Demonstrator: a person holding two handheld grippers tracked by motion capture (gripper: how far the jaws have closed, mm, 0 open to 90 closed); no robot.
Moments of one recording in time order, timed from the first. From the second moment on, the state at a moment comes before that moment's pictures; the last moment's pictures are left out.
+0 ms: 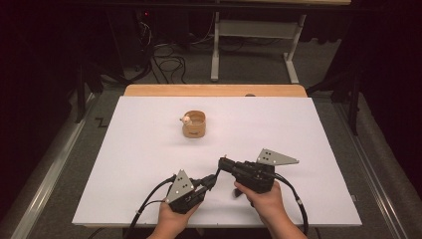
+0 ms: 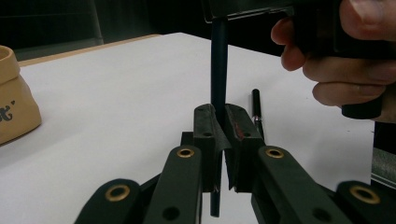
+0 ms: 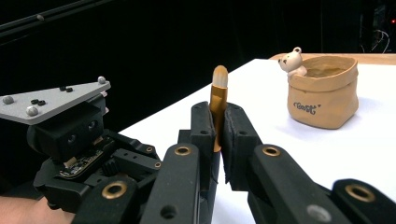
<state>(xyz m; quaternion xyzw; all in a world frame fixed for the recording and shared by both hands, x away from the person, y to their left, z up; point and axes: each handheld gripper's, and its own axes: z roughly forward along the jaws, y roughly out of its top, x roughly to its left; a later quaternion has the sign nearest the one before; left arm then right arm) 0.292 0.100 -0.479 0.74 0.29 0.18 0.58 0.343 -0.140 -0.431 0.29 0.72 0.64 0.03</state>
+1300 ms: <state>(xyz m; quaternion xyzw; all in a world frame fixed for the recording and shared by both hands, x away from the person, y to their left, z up) 0.296 0.104 -0.469 0.73 0.29 0.16 0.59 0.333 -0.131 -0.430 0.25 0.74 0.62 0.07</state>
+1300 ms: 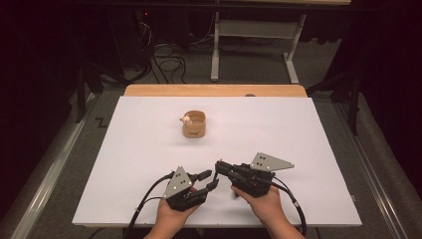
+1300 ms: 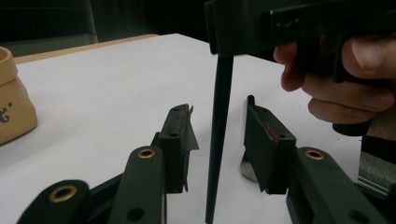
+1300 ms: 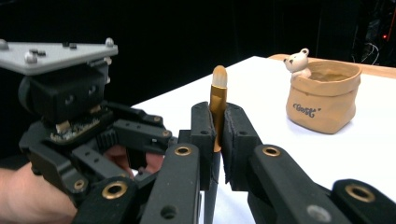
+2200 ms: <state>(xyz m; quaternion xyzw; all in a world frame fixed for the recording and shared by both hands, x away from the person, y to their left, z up) 0.296 0.106 -0.465 0.73 0.29 0.15 0.59 0.327 -0.117 -0.435 0.23 0.77 0.60 0.07</state>
